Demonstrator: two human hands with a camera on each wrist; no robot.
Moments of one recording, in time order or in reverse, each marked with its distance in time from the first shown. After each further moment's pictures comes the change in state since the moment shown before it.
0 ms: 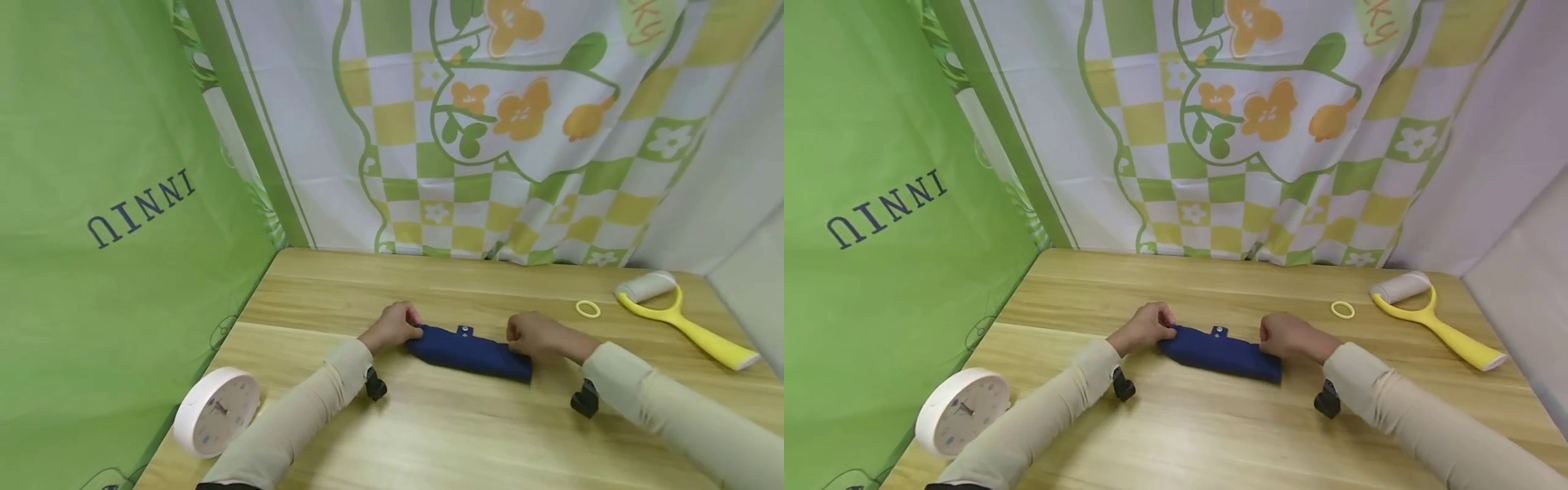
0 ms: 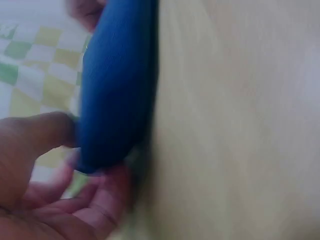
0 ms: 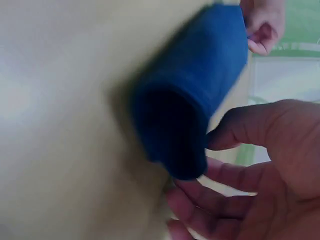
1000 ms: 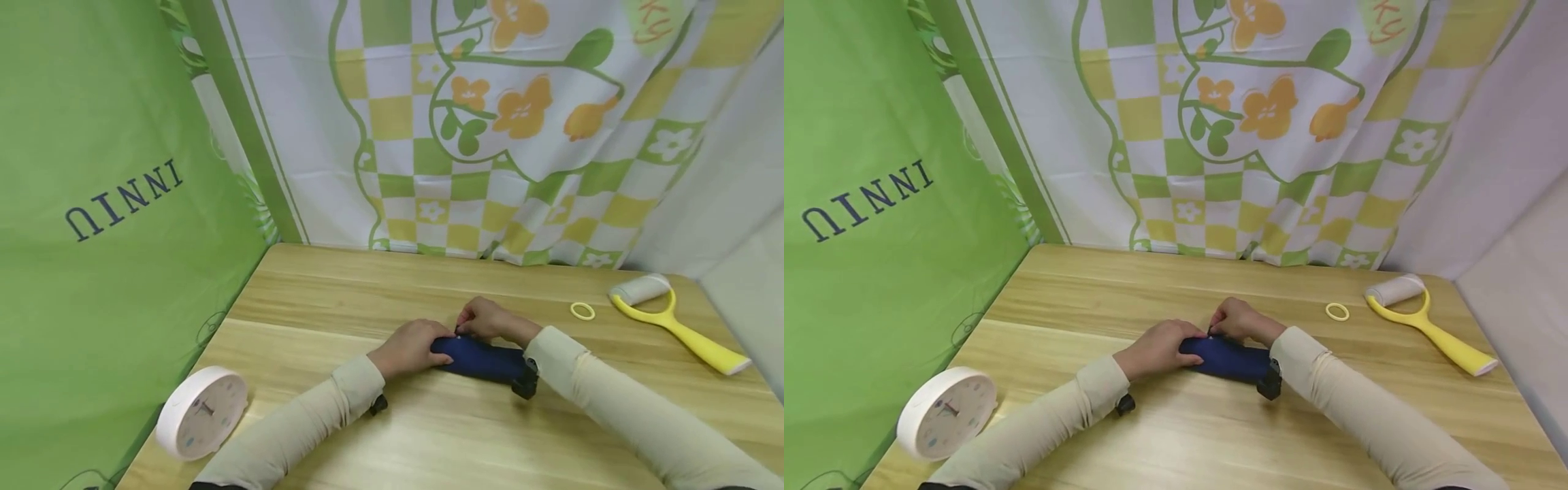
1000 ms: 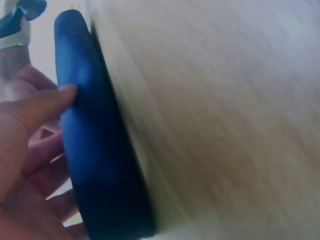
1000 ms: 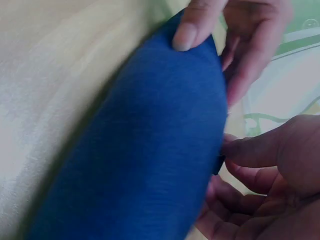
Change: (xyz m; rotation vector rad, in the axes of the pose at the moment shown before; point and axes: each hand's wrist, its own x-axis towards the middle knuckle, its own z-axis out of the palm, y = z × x) left_hand -0.024 0.040 0.031 0.538 -0.129 0.404; right_hand 0.066 -0.038 0.020 0.292 -0.011 0.092
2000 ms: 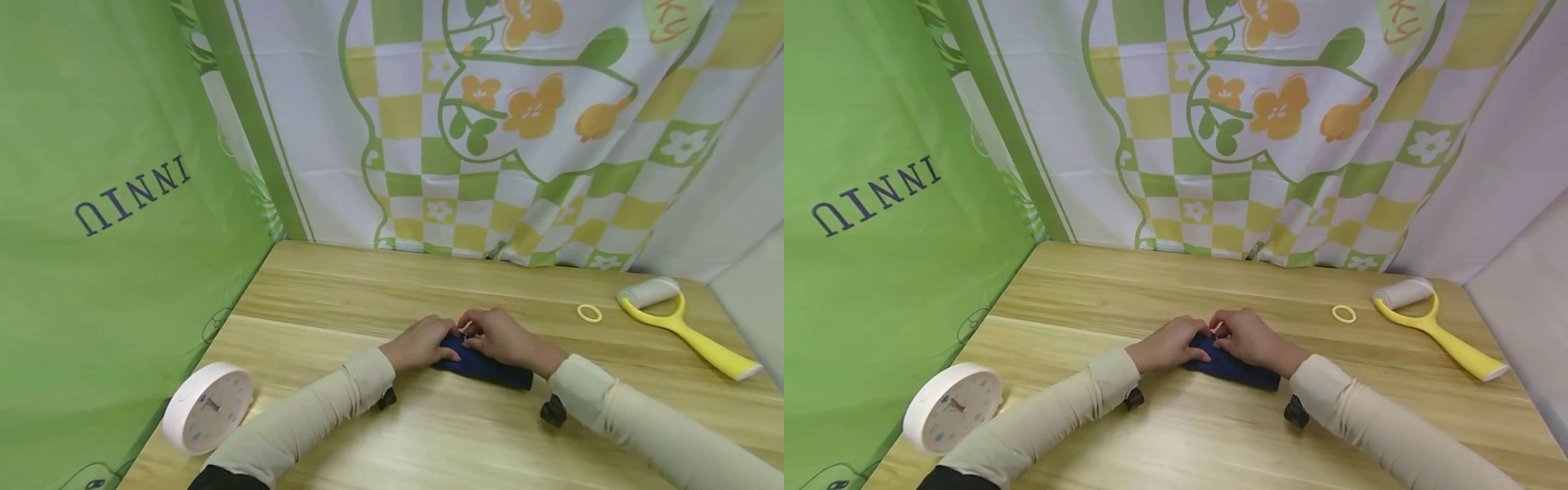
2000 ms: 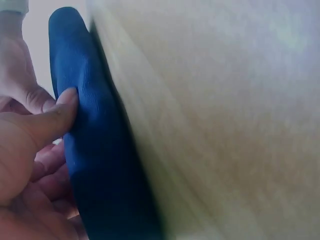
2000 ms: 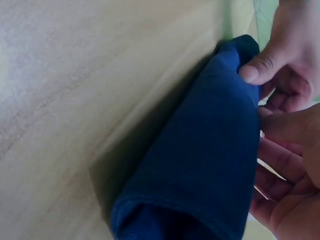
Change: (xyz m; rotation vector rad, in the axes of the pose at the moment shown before) left_hand 0.016 -0.010 0.009 -0.049 0.003 0.017; right_hand -0.035 -0.001 0.012 -0.245 0.198 -0.390
